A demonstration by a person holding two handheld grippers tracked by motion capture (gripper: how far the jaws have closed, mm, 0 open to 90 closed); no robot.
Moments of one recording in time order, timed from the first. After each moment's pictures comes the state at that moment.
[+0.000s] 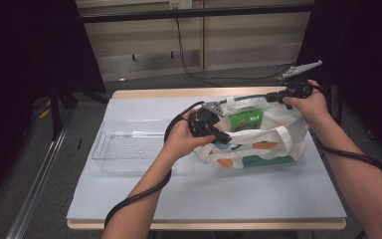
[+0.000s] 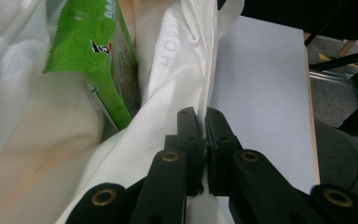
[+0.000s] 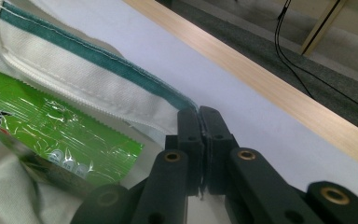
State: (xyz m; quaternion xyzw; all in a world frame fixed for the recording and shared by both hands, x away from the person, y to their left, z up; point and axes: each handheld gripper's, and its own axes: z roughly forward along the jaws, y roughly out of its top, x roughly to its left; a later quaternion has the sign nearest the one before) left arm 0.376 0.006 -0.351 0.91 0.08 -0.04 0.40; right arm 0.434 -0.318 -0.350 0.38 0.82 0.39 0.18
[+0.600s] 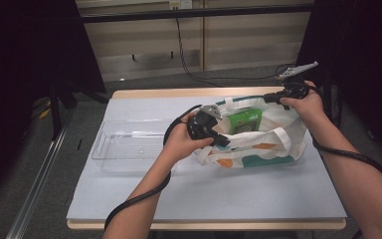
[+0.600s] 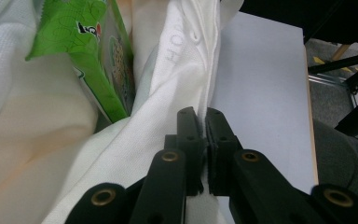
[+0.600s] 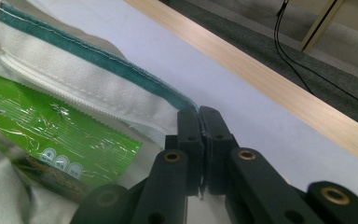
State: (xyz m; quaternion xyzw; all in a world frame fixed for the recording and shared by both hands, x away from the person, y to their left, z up) left arm 0.376 0.008 -0.363 0.91 0.09 -0.05 0.40; right arm 0.440 -0.314 -0.357 0.39 0.82 0.39 0.17
